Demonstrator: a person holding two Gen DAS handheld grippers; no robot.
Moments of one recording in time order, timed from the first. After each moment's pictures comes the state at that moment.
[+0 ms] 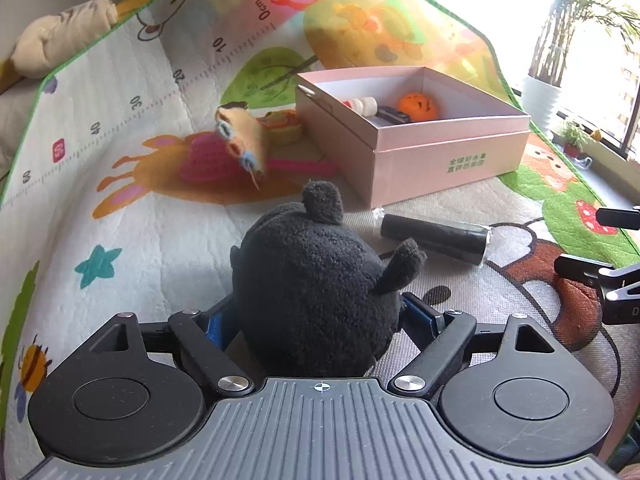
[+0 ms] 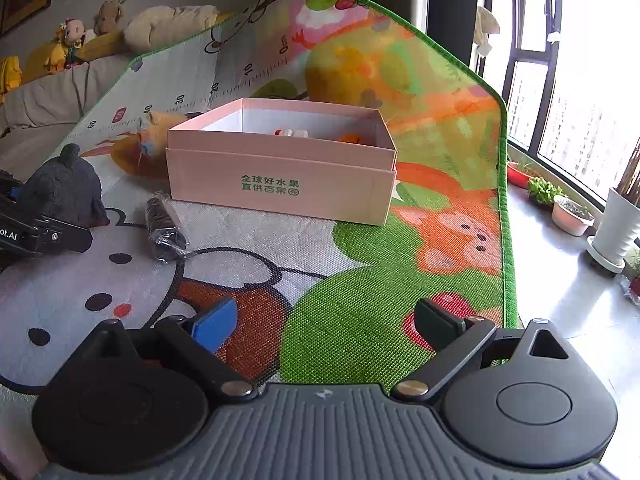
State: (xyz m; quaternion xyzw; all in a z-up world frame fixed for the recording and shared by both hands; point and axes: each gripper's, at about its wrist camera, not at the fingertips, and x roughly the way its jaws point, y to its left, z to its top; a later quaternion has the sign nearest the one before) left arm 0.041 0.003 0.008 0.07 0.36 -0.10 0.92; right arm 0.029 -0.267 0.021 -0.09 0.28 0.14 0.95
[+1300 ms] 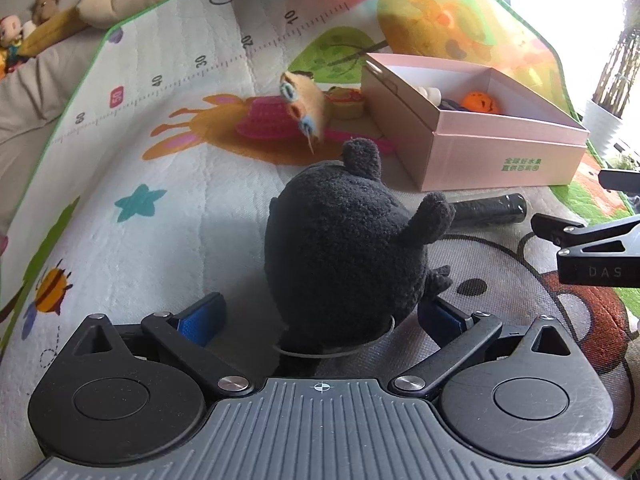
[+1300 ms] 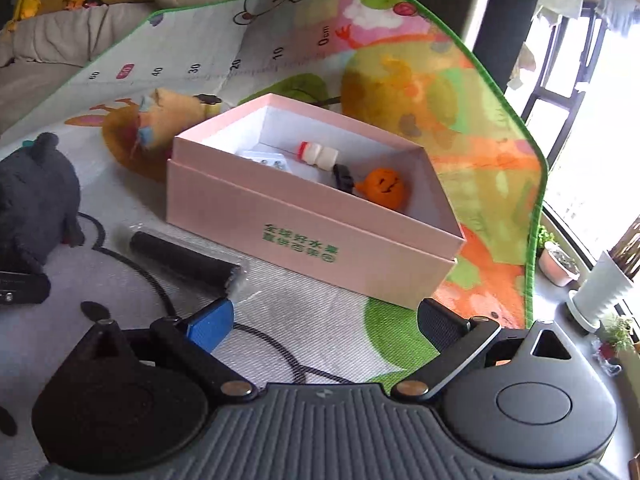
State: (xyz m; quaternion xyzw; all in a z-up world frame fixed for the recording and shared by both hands) left arm 0.030 0.008 -0.001 0.01 0.38 0.00 0.92; right arm 0.084 -0.203 0.035 -0.19 0.28 0.13 0.93
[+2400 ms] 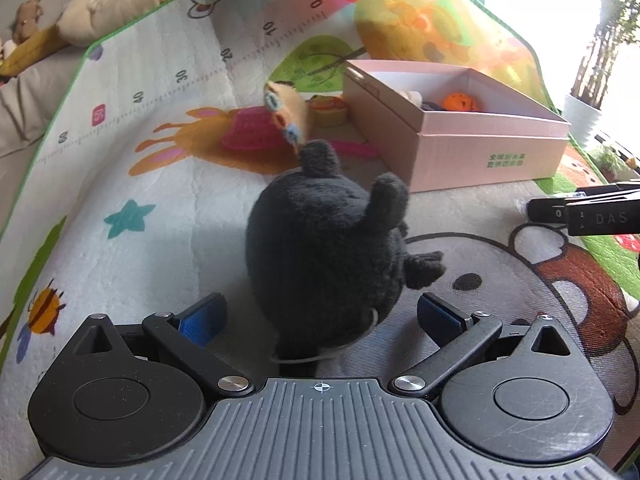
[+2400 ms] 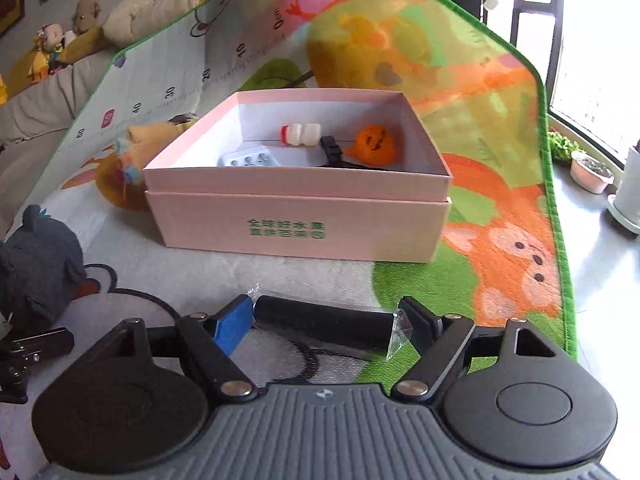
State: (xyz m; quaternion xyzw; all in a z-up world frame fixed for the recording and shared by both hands) left arm 0.030 0.008 -0.003 0.04 0.37 -0.05 0.93; right arm 0.098 -0.239 0.036 -0.05 0.34 0.13 0.93
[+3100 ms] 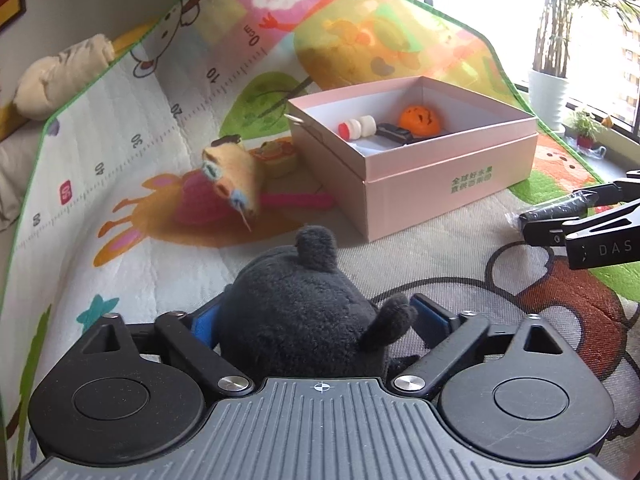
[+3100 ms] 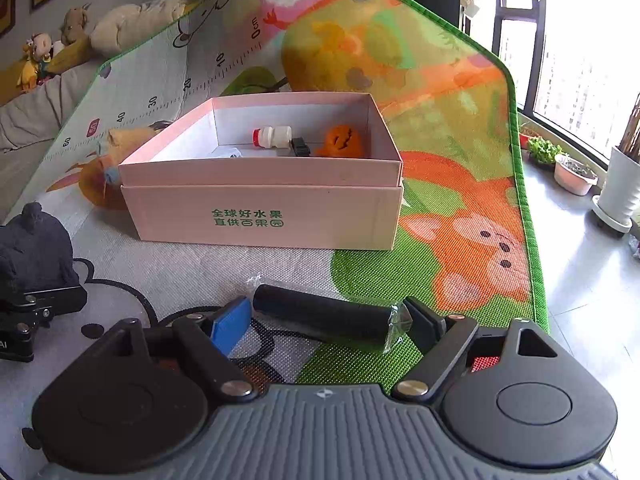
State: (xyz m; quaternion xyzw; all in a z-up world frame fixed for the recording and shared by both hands) left arm 0.054 -0.022 0.008 0.11 0.33 -0.08 0.93; right arm 0.089 -0.254 0.030 -0.04 0.33 0.12 0.94
